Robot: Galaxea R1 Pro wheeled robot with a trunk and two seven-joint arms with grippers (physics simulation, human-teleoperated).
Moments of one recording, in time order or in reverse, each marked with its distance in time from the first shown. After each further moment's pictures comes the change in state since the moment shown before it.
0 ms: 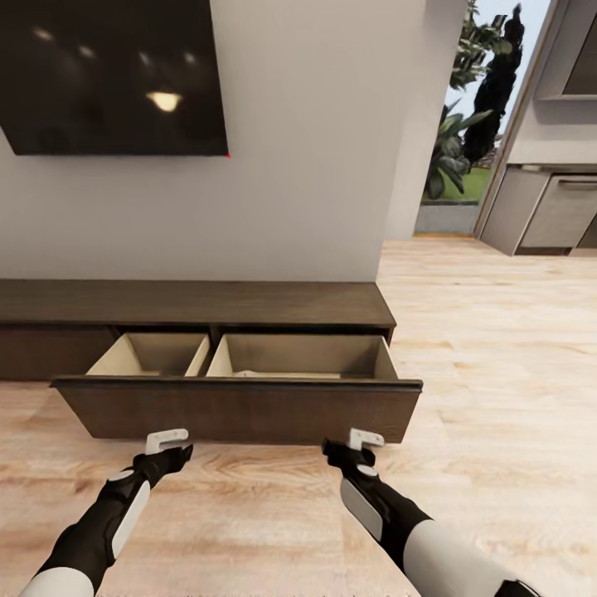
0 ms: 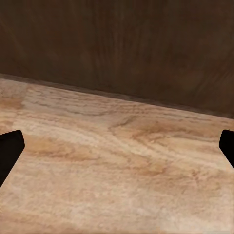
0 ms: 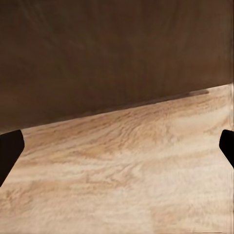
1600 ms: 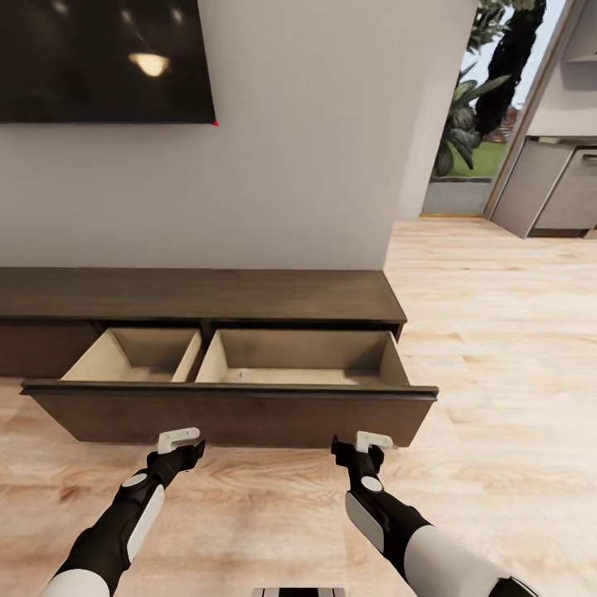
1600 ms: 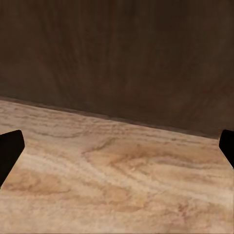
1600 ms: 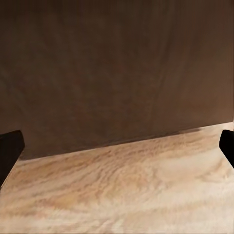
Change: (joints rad) left arm 0.003 -0.054 -0.004 0.020 -0.003 -0.107 0.003; right arm 0.000 0.008 0.000 0.105 0.108 -0.207 0.000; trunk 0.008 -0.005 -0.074
